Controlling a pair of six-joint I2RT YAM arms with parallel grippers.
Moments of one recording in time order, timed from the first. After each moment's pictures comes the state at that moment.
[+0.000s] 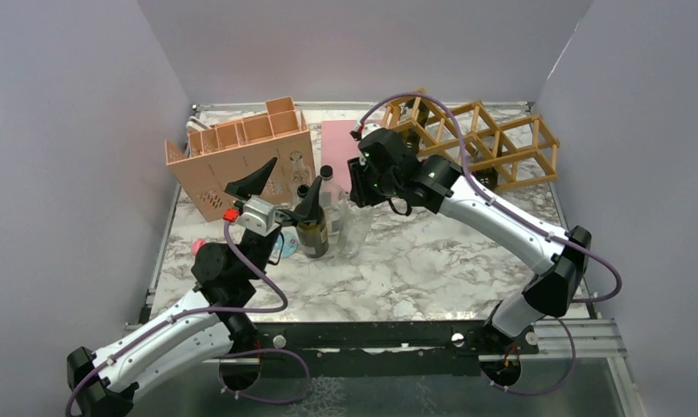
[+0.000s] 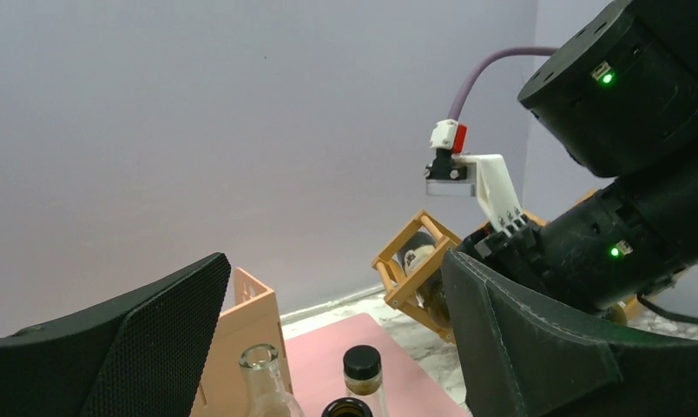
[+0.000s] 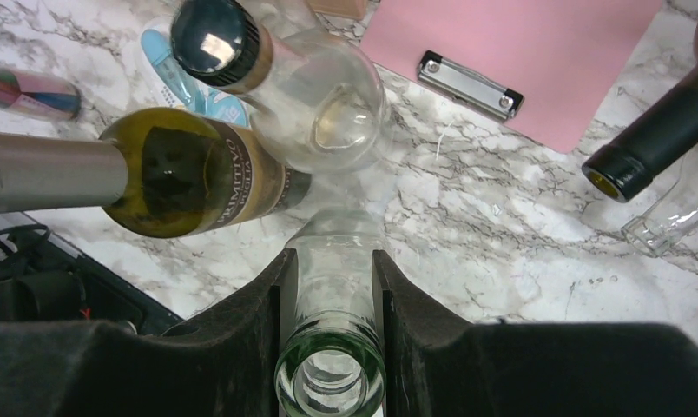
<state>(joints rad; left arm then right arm) -0.86 0.62 0.51 0.68 -0.31 0.28 0.89 1.57 1.59 -0.76 0.15 0.38</state>
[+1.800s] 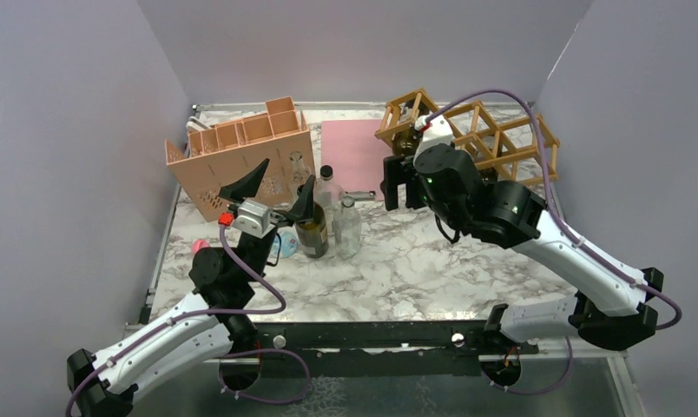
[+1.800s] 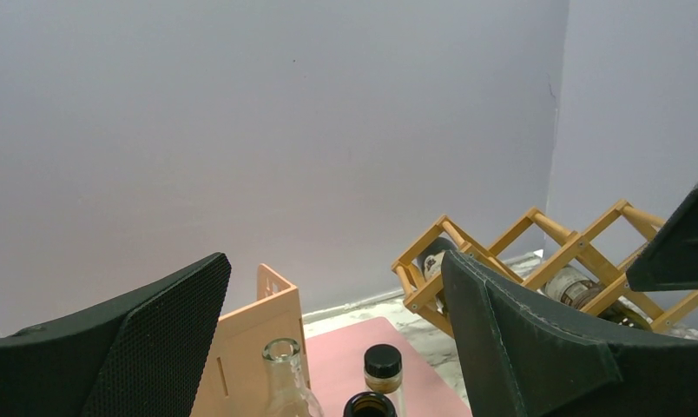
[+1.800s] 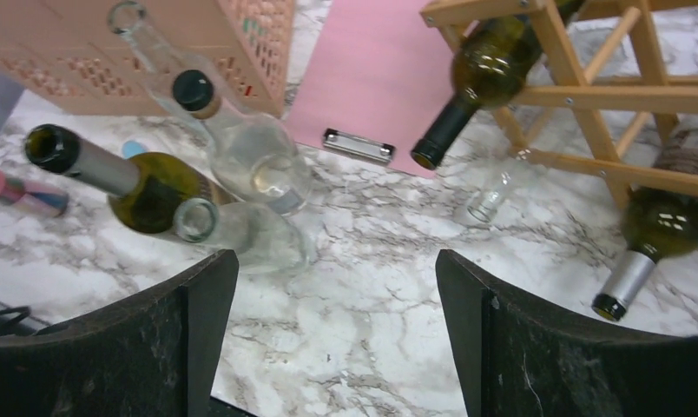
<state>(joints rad) -0.86 0.59 0.48 0.72 -0.37 0.32 1.05 1.28 1.61 -0.86 0.55 0.39</state>
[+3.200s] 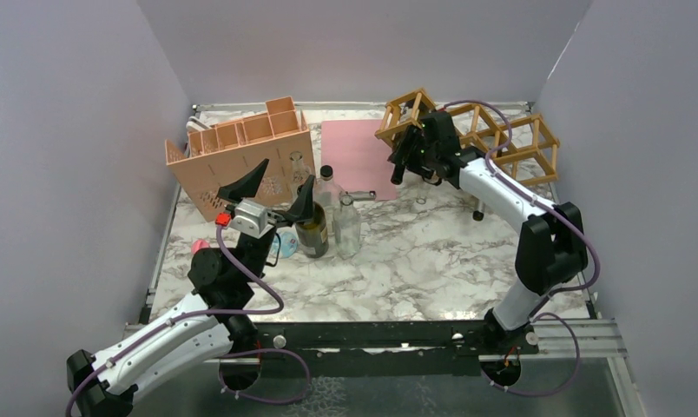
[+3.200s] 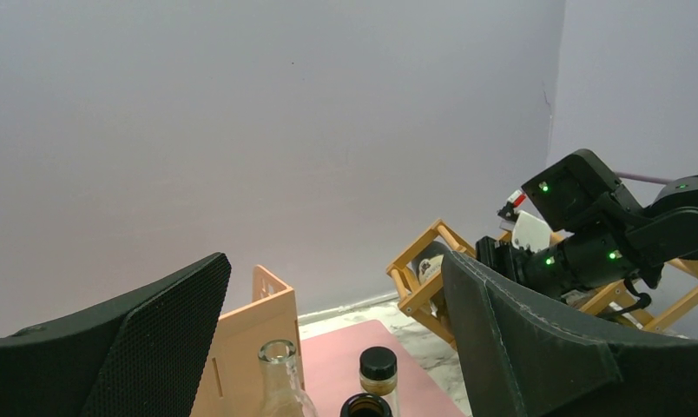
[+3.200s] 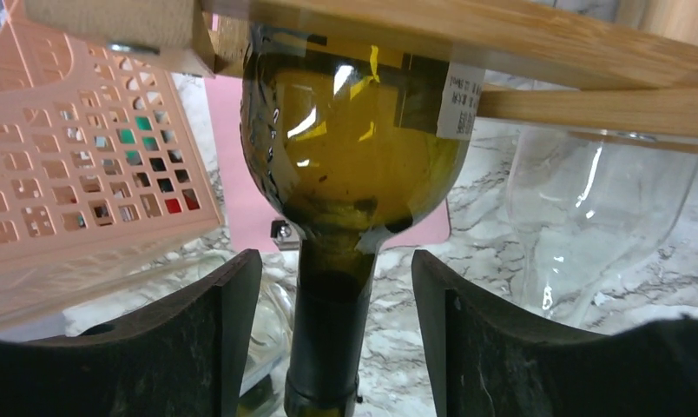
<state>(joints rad) -0.86 0.59 0.48 0.72 -0.37 0.30 0.43 1.68 1.32 -0.34 0.04 0.71</state>
